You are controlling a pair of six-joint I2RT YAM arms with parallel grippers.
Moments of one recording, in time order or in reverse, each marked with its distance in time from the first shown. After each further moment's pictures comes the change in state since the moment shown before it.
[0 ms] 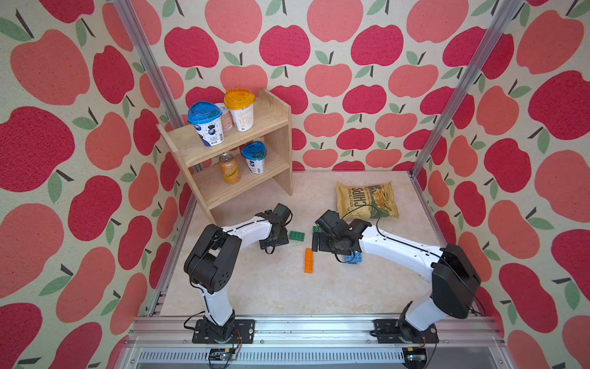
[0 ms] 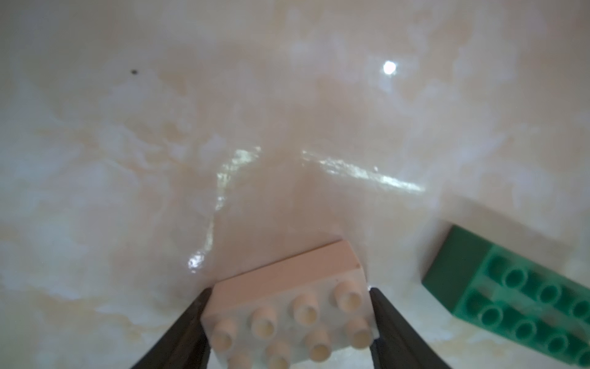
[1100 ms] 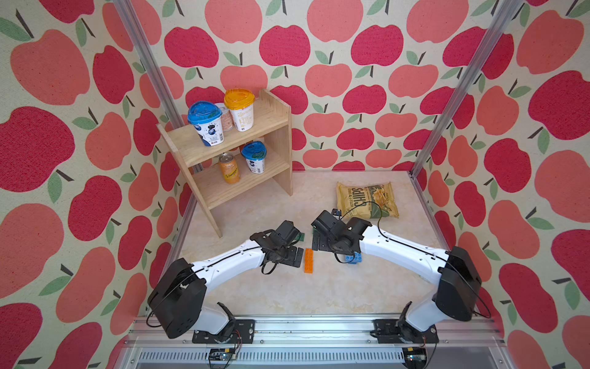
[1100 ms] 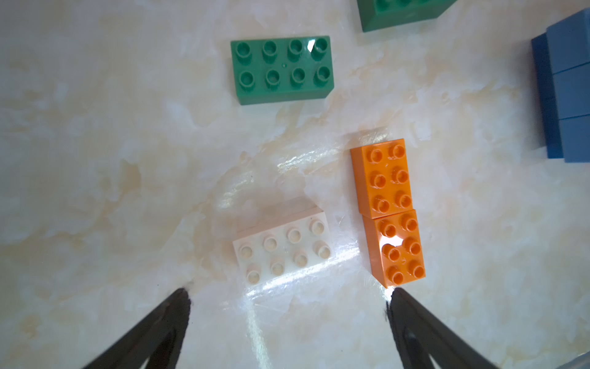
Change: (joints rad) left arm -0.185 -0.421 -0.161 -0.053 0.021 0.128; right arm 0.082 0.032 0.118 -0.135 0.114 0.088
